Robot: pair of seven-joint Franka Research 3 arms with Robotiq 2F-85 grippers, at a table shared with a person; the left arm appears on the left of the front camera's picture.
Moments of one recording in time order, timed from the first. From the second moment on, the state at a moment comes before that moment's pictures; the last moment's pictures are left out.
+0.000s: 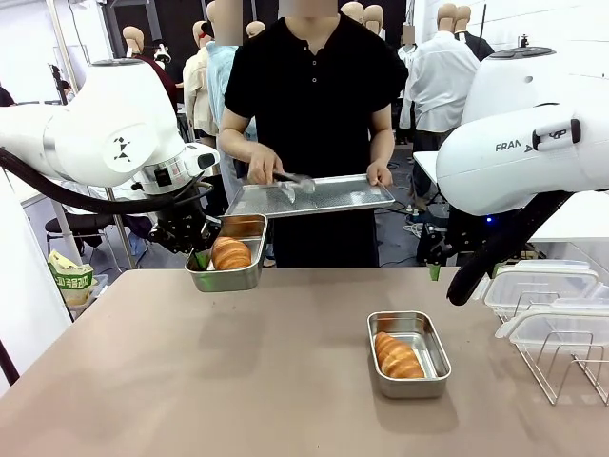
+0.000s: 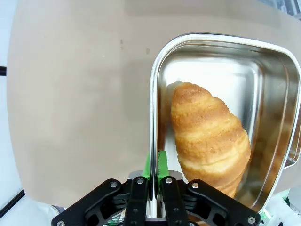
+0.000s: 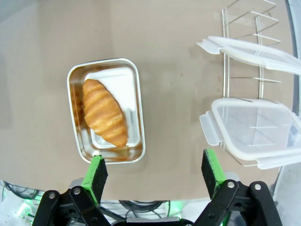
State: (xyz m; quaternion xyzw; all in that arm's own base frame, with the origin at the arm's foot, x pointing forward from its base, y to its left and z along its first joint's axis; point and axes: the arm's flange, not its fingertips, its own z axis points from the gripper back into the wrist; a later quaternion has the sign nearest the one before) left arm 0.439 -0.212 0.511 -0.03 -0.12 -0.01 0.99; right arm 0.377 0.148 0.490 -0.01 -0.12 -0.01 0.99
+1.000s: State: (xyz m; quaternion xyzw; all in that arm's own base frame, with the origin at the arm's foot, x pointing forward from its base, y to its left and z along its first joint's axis) left arm 0.439 -0.212 0.511 -0.03 -0.12 -0.01 0.99; right arm 0.377 0.148 0.490 -0.01 -0.12 -0.01 0.99
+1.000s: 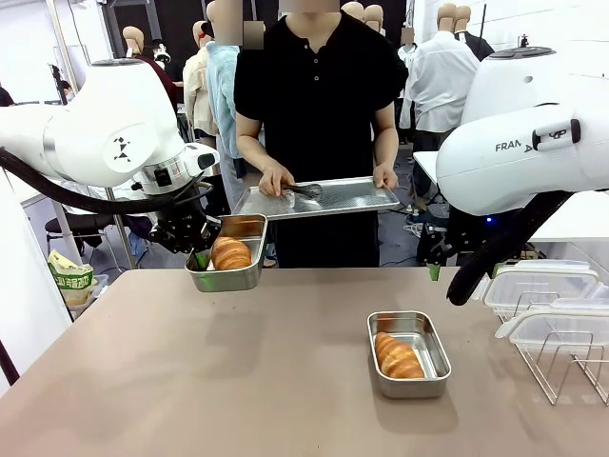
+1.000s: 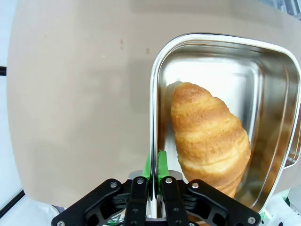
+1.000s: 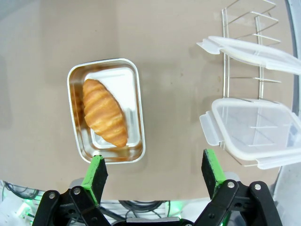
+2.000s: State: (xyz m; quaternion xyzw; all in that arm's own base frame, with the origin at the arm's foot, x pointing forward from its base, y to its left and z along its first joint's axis) left arm 0.397 -0.248 0.412 -0.02 -0.10 -0.02 0.99; right arm 0.376 0.148 0.490 -0.01 -0.12 -0.01 0.99
